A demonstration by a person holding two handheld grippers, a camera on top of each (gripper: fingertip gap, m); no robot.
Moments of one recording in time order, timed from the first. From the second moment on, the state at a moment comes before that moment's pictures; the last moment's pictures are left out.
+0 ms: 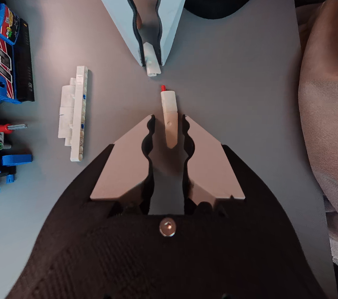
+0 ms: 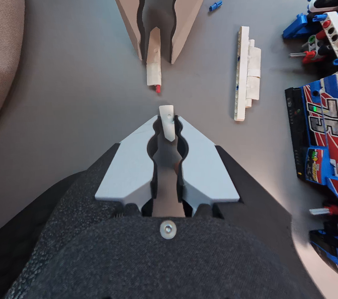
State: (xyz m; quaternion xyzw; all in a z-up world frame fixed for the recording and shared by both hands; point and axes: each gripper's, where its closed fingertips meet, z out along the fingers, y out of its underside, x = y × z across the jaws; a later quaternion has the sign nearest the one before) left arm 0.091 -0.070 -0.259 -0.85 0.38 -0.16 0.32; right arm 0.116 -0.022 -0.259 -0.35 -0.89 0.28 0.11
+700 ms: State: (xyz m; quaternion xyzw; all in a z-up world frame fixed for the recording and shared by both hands) left arm 0.090 -0.067 -0.259 -0.86 0.37 -0.16 0.33; right arm 0.117 -0.037 -0.259 -0.36 -0.88 0.28 0.13
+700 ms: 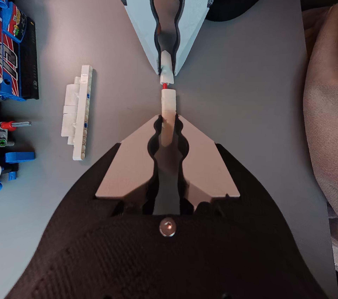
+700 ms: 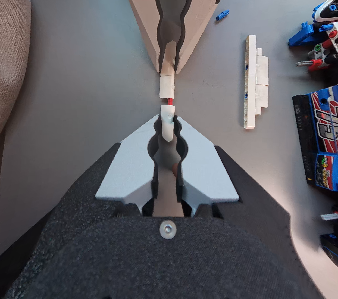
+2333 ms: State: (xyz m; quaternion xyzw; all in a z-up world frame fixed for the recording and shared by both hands) left arm 0.084 -0.056 -0.219 -0.74 0.47 -0.08 0.48; right arm 0.098 -0.043 -0.226 -0.36 -0.82 0.41 0.20
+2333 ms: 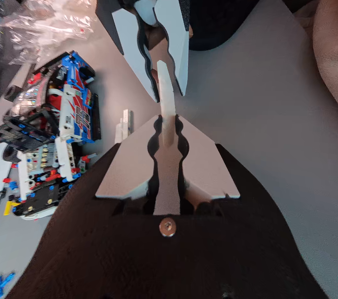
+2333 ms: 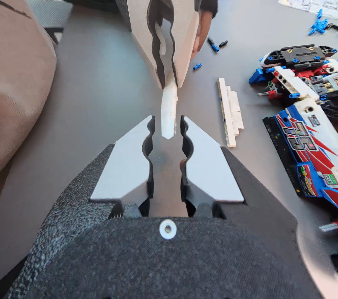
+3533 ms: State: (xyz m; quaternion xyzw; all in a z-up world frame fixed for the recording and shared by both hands) left arm 0.072 -0.058 -0.173 -0.74 0.21 -0.39 0.51; right arm 0.090 -0.036 -0.173 -0.34 -0.69 0.56 0.29
